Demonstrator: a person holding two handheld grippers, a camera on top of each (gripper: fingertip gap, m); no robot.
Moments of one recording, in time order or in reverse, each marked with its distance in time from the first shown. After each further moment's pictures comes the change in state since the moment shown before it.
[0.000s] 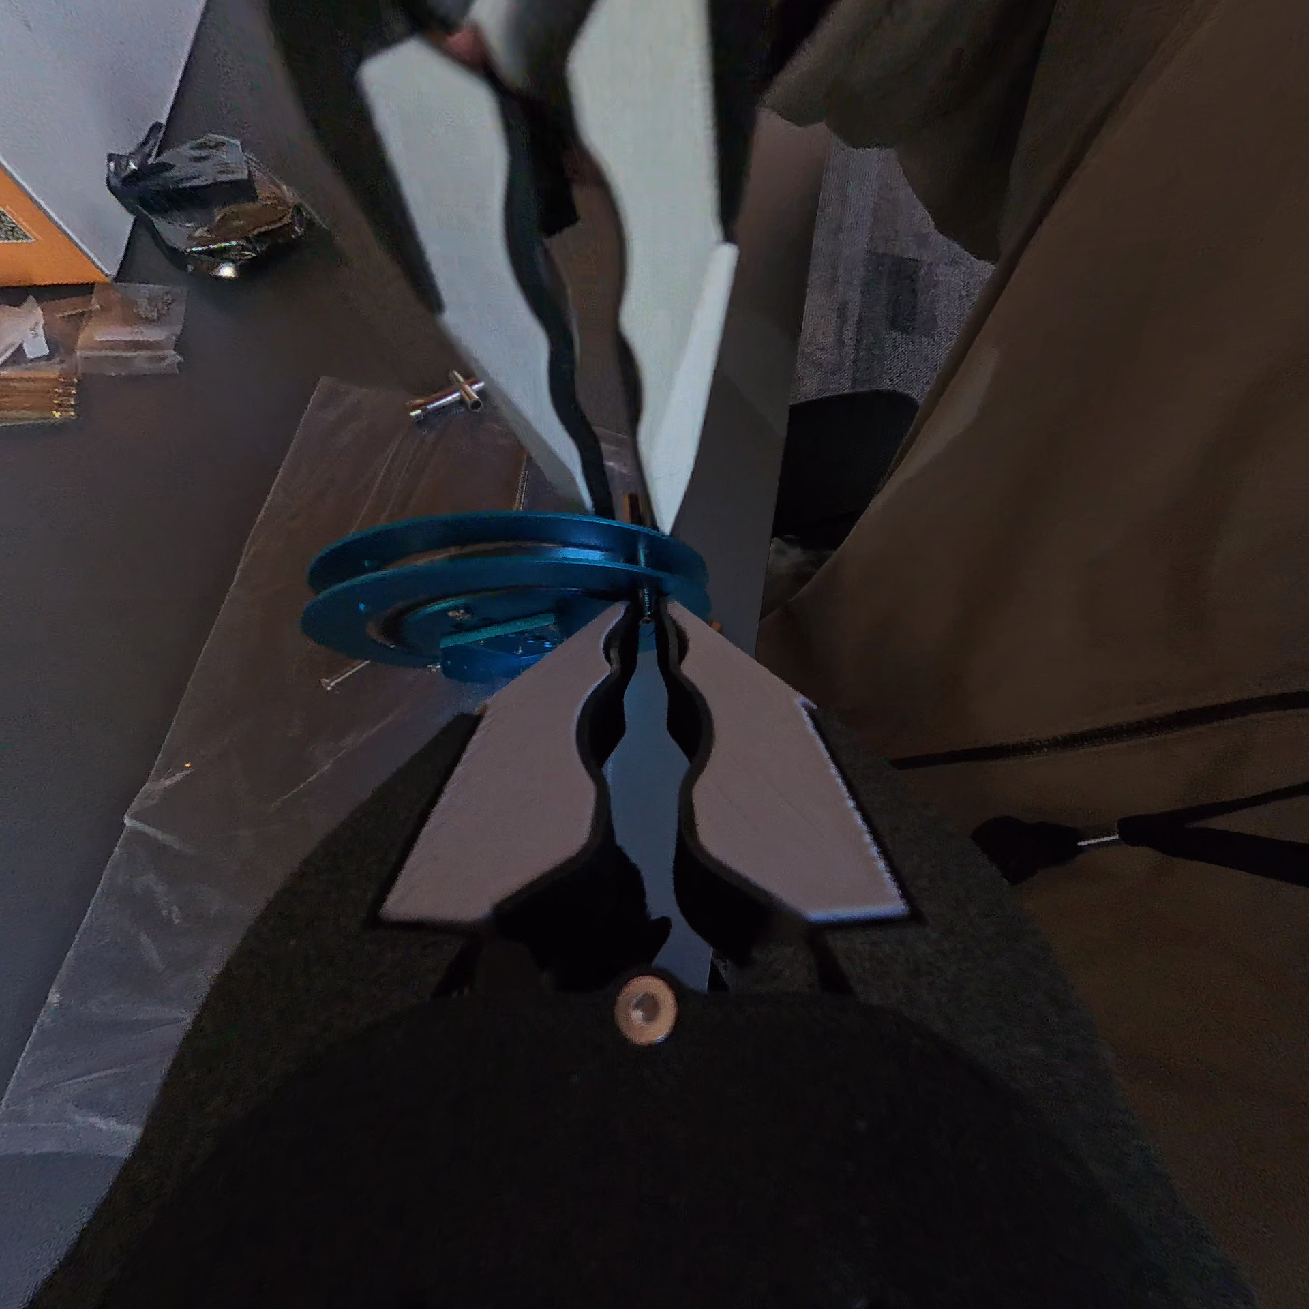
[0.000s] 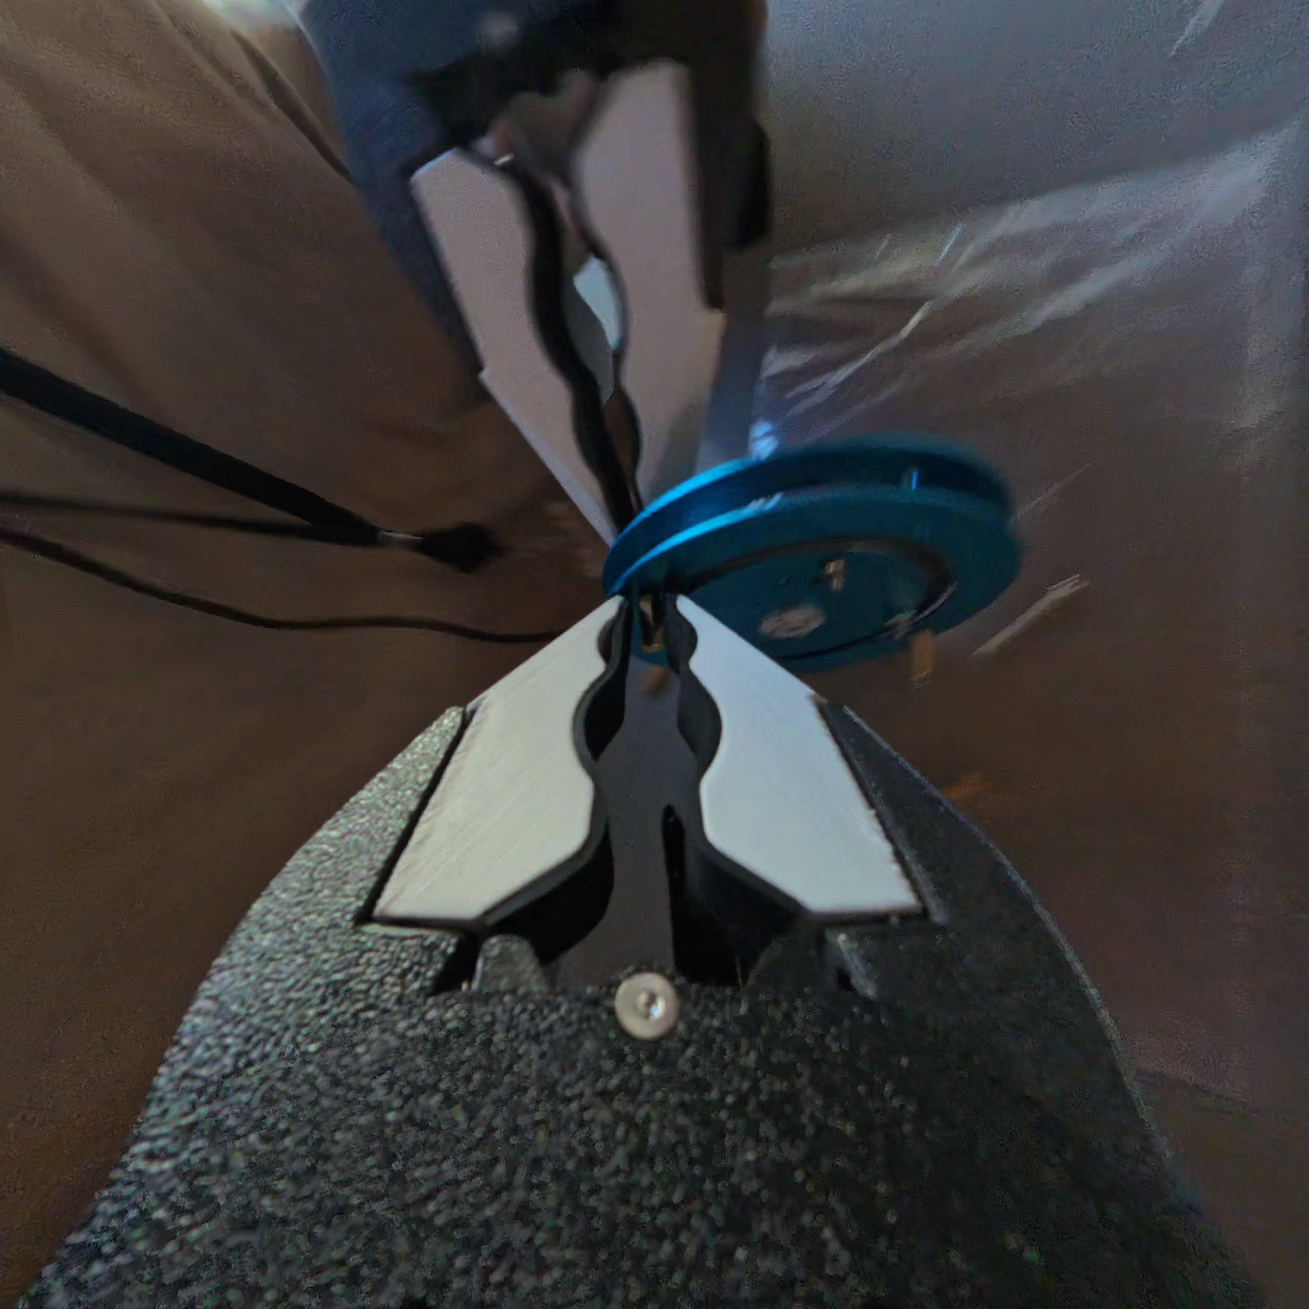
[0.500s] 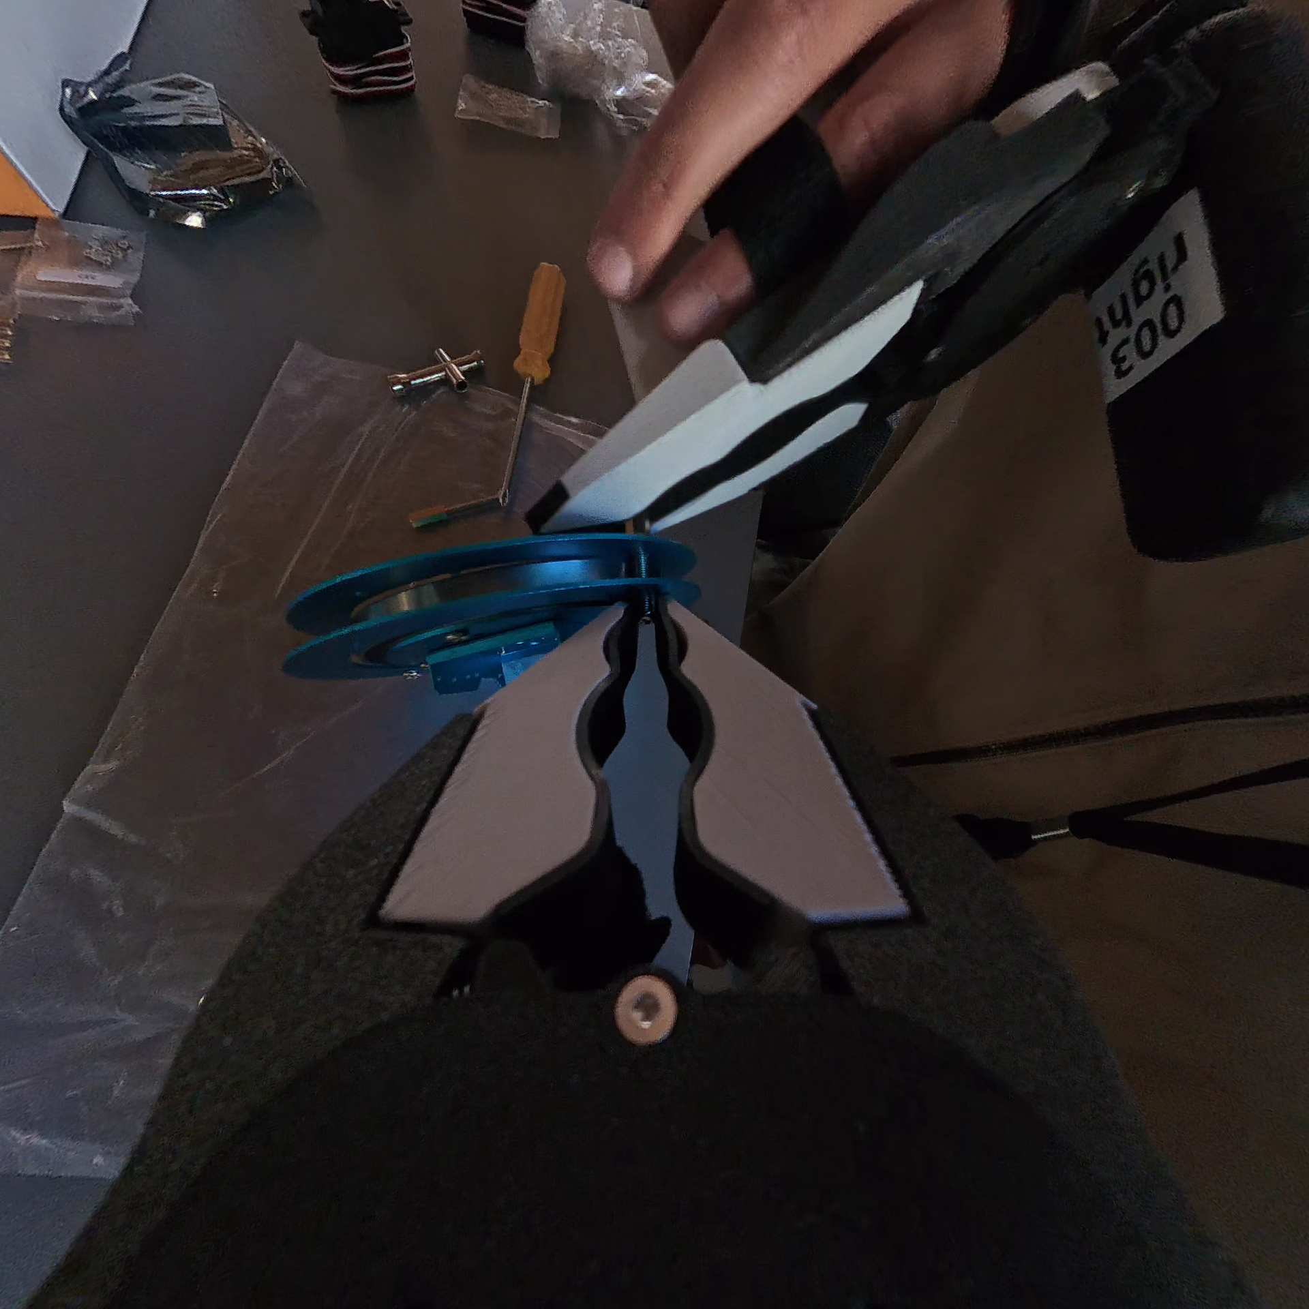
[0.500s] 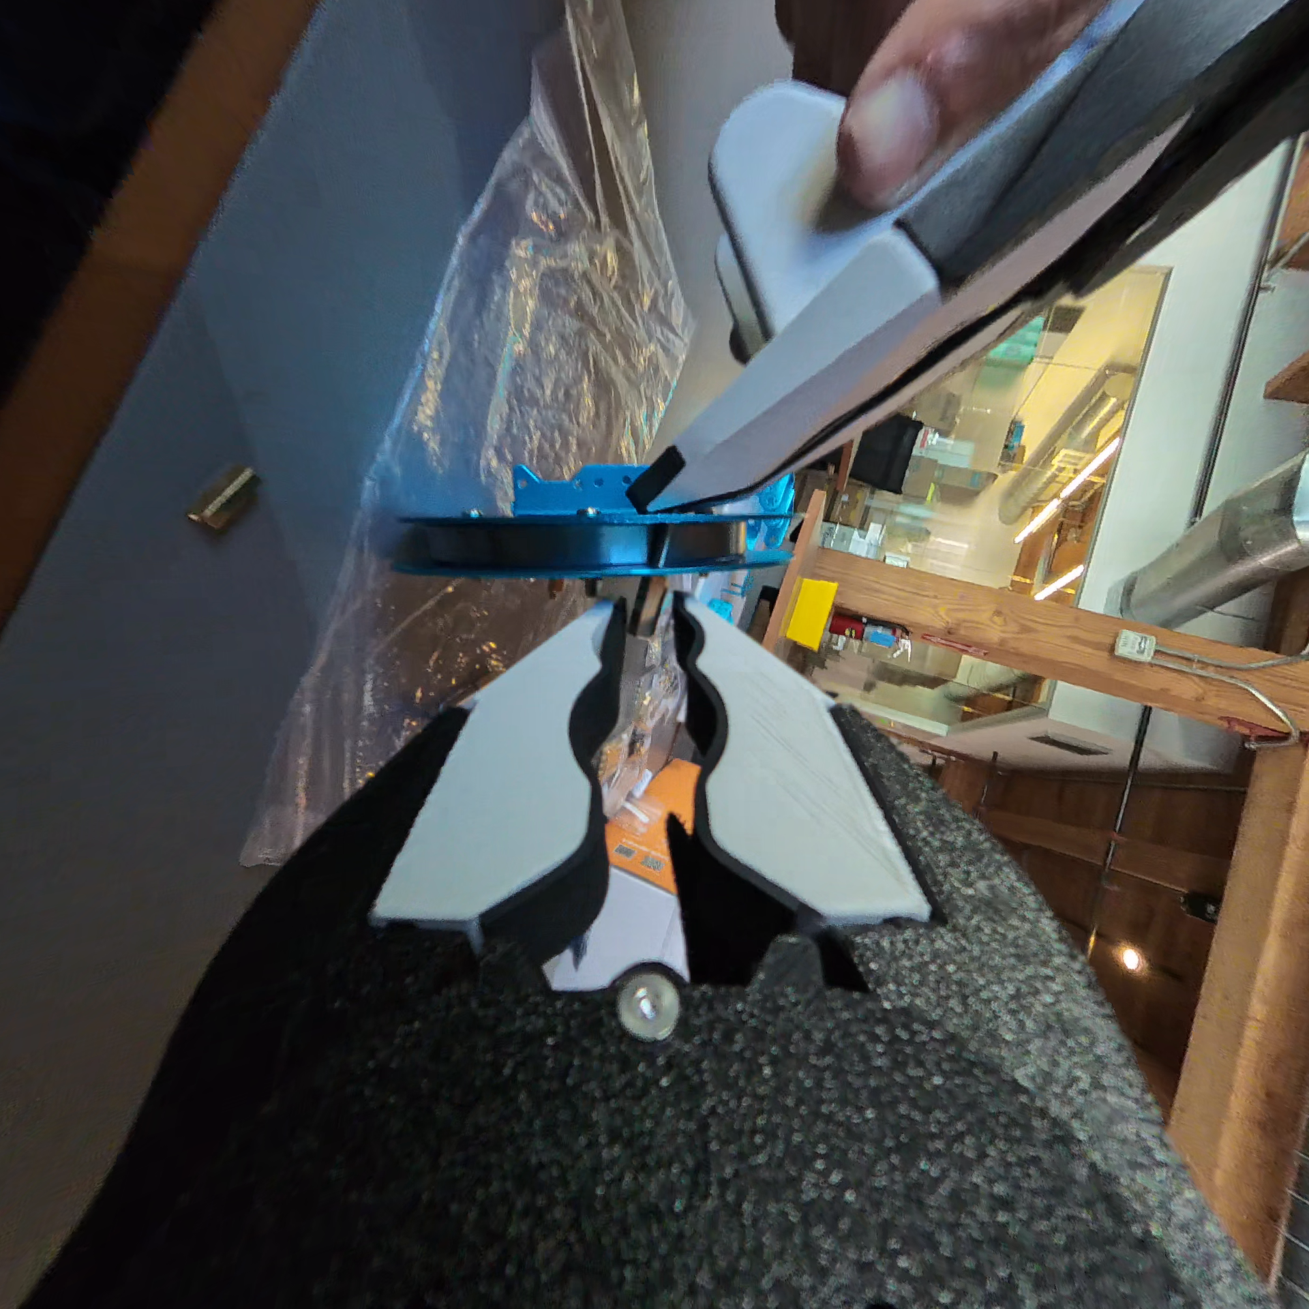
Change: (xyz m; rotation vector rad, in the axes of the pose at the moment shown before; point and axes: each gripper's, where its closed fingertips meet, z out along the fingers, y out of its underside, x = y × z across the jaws) left arm -0.002 0.002 -0.003 0.006 0.055 -0.084; right arm 0.032 -0.002 -0.003 -0.444 1.155 -1.129
